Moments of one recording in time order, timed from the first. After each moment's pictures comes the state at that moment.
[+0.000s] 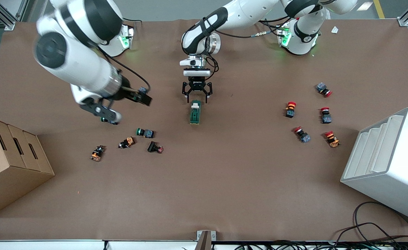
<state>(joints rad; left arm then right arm) -0.79 0.82 -0.51 -1.89 1.81 1.95 -2.52 0.44 0.25 0.01 -1.54 0.24 1.70 0.85</state>
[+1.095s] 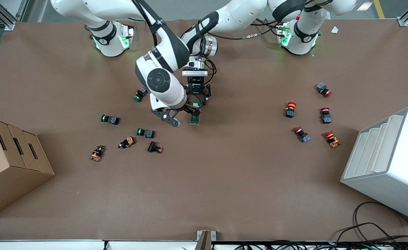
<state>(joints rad) -0.92 0.92 -0.43 -1.82 1.88 1.83 -2.55 0.70 0.45 0.01 -1.78 0.25 2.18 1.17</state>
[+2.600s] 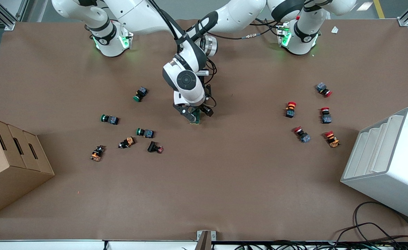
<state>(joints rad) -0.93 0.92 -0.43 -1.82 1.89 1.80 -2.61 0.83 0.63 0.01 -1.80 0.25 2.42 1.39</state>
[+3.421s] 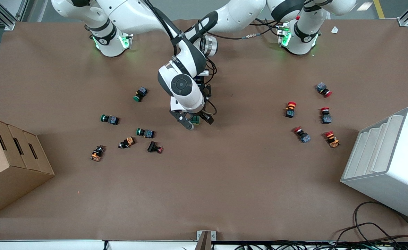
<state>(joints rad) -0.93 0.92 -0.43 -1.82 1.89 1.80 -2.61 0.78 0.62 -0.01 -1.65 0.25 2.30 1.39</state>
